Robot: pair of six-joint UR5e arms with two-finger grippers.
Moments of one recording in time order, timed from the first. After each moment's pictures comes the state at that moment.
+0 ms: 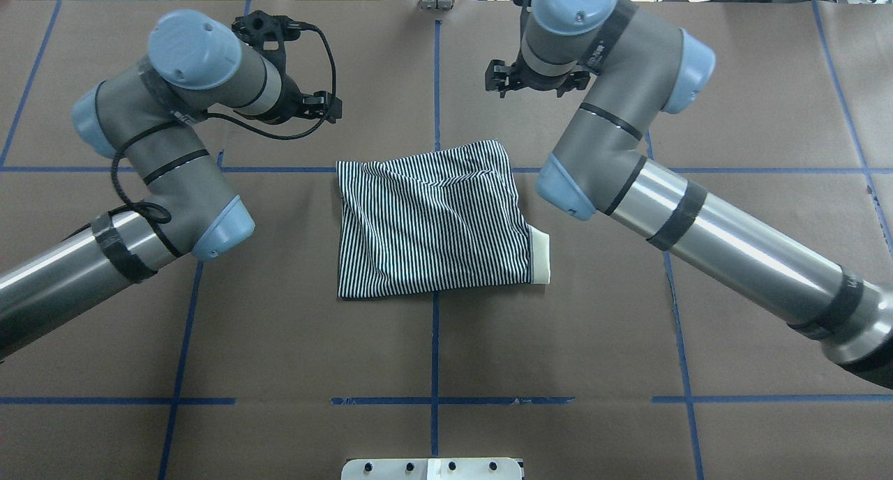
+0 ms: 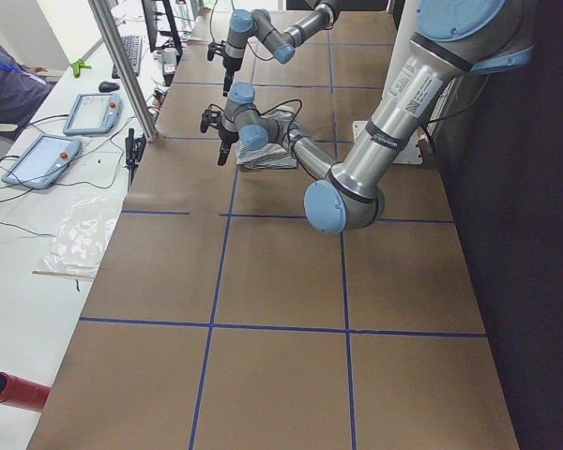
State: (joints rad) left arm -0.80 -2.16 -1.54 -1.97 -1.86 -1.02; right arm 0.83 -0.82 1.44 -1.42 1.84 0.96
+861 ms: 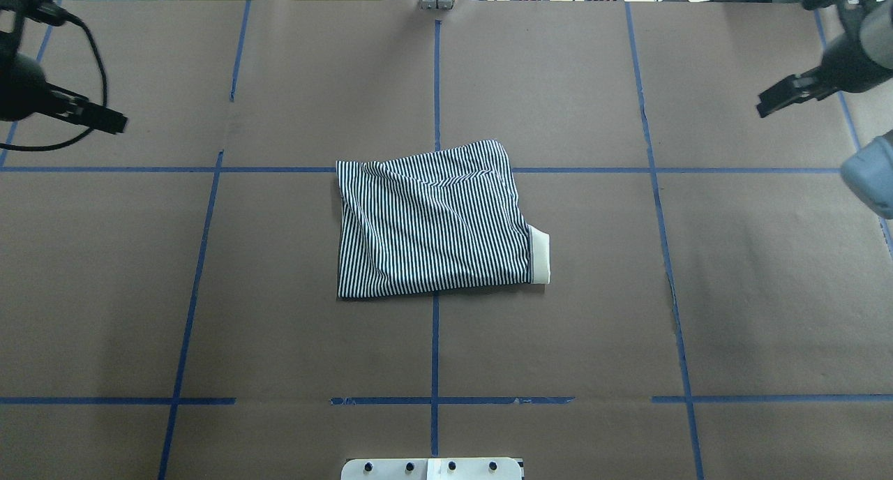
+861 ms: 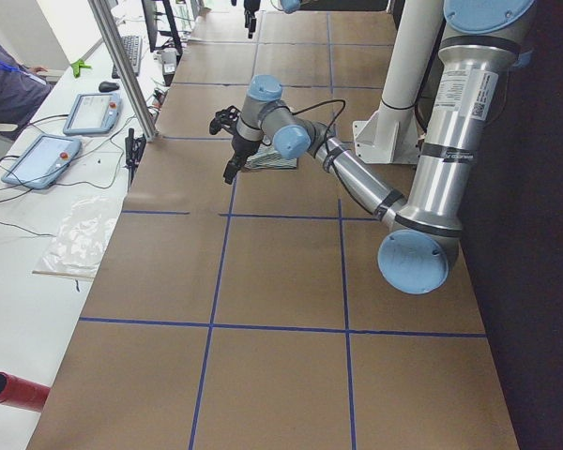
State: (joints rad) left arm -1.09 -1.72 -2.05 -1.72 -1.99 -0.42; right arm 1.21 -1.38 1.76 -1.42 2.15 0.31
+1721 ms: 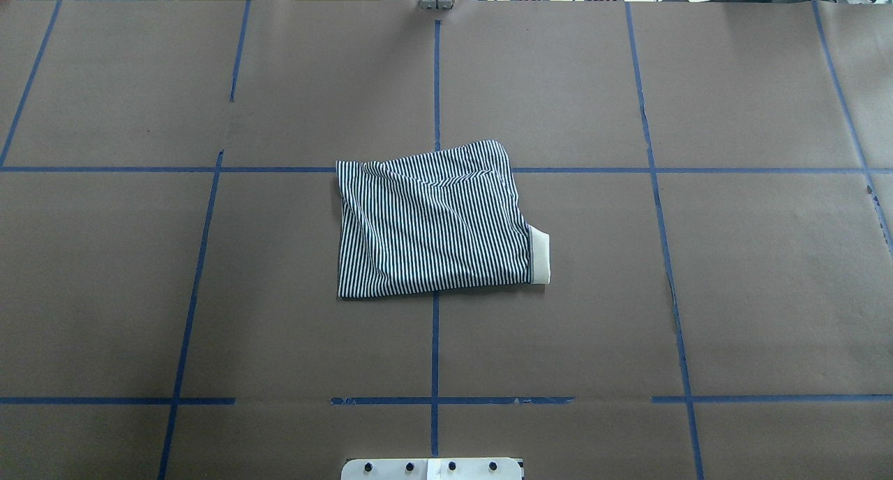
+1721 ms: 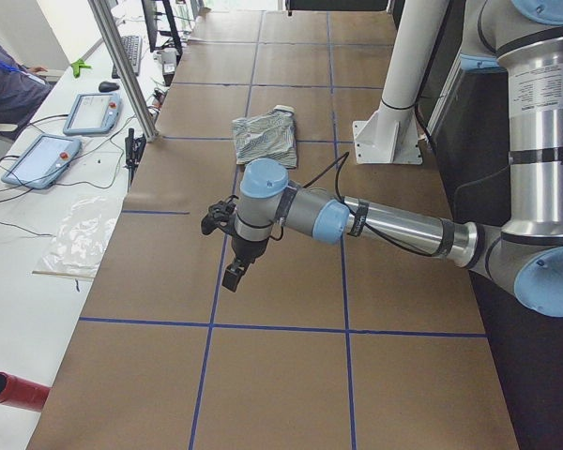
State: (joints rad) left arm -1.51 -1.43 -1.90 -1.72 -2.18 0.11; right arm 1.45 -1.80 1.75 -1.35 2.23 -0.01
